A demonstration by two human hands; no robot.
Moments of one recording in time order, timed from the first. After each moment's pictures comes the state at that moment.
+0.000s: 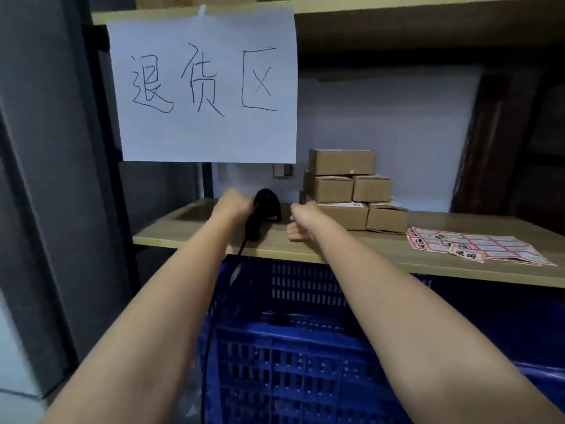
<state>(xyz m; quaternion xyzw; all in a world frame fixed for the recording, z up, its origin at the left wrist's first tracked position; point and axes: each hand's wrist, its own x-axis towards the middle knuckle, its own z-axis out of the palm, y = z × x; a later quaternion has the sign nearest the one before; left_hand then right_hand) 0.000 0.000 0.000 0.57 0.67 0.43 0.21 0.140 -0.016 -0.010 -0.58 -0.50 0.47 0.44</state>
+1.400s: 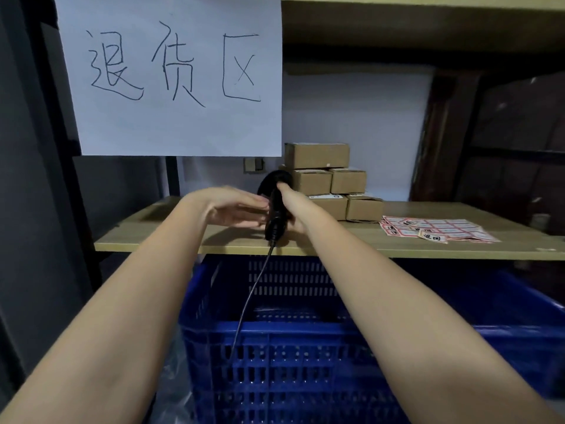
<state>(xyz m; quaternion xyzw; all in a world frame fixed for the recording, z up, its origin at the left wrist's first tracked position) -0.007 0.001 0.016 0.62 0.40 0.25 0.63 0.135 -0.029 0.002 -0.57 -0.43 0.47 0.52</state>
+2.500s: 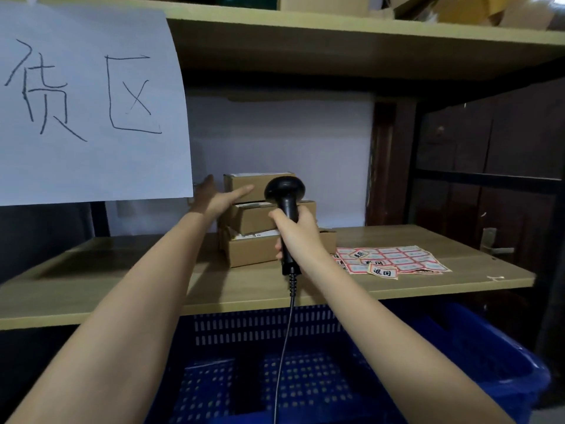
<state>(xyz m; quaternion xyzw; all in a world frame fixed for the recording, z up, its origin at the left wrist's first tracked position) 0.121 0.061 0.046 0.67 0.49 0.47 0.29 0.250 -0.061 0.009 -0.50 -0.51 0.30 0.63</state>
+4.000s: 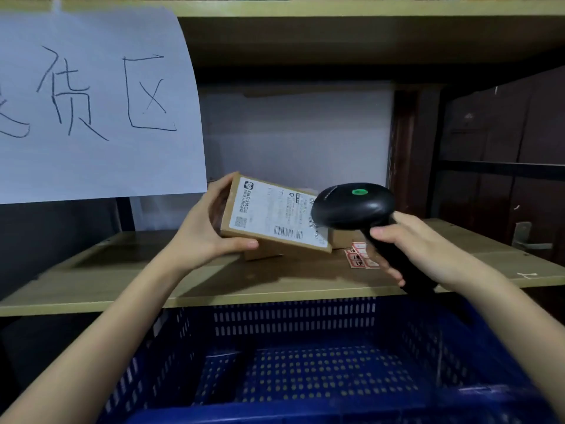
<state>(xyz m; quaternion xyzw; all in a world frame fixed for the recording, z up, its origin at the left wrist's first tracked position) 0.071 -0.034 0.011 0.82 0.23 0.48 0.22 0.344 -0.161 0.015 -0.46 -0.70 0.28 0.47</state>
